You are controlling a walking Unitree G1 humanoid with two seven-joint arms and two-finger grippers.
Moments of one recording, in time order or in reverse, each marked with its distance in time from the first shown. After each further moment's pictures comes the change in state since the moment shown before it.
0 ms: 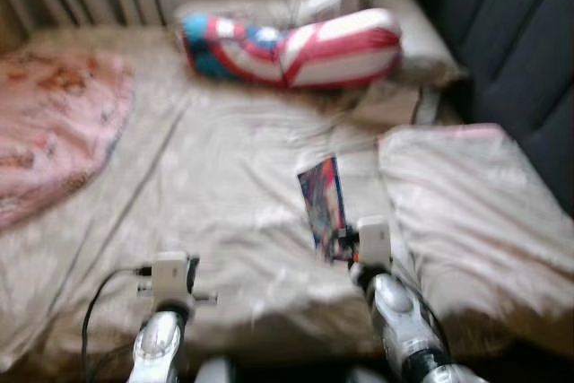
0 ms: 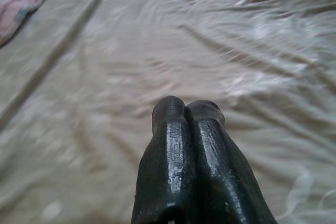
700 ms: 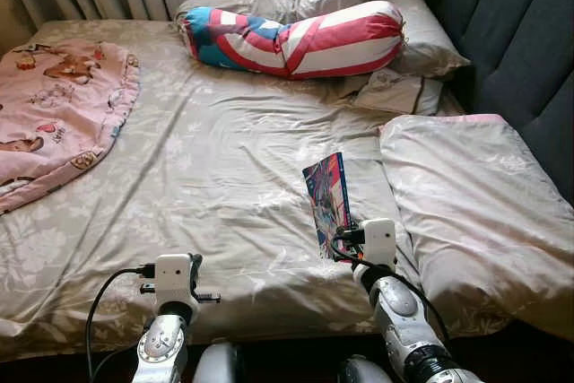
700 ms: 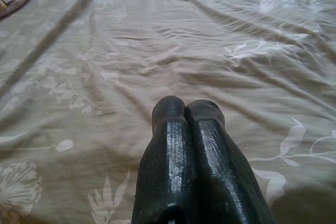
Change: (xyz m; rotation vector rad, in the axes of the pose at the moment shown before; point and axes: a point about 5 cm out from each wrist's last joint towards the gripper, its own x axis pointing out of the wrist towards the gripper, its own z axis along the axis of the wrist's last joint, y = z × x) left arm -0.005 0.002 -0.007 0.005 0.023 0.015; right arm 0.000 0.001 0.001 0.022 -0.015 -0.002
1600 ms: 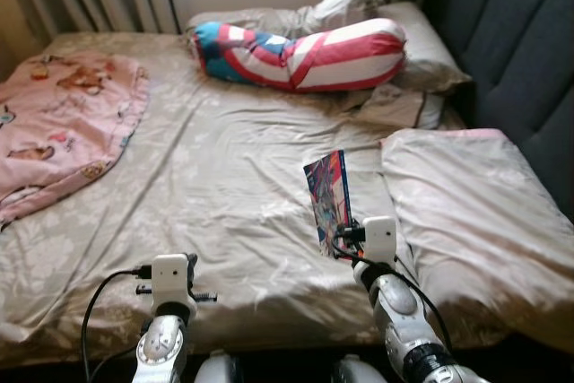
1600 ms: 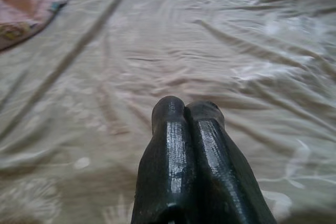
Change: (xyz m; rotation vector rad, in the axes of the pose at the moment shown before) left arm 0.000 0.003 0.002 0.010 -0.020 0.043; right arm 0.001 0.002 0.002 0.005 -0.018 0.004
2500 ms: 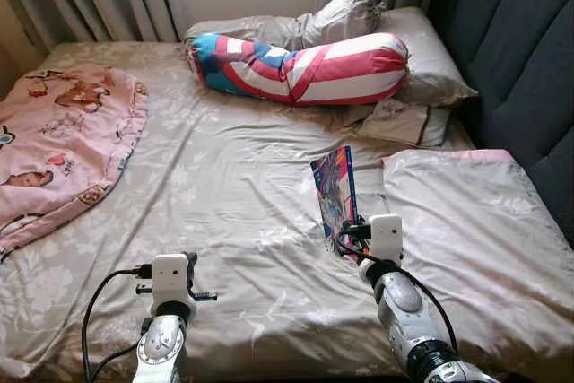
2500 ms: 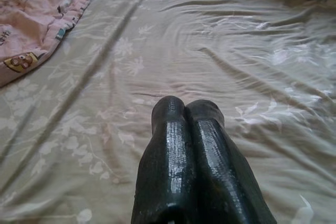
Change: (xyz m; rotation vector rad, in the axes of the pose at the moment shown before) left arm -0.001 -0.001 0.000 0.001 -0.014 0.004; right arm 0.000 -0.010 0.003 -0.001 -0.019 -0.034
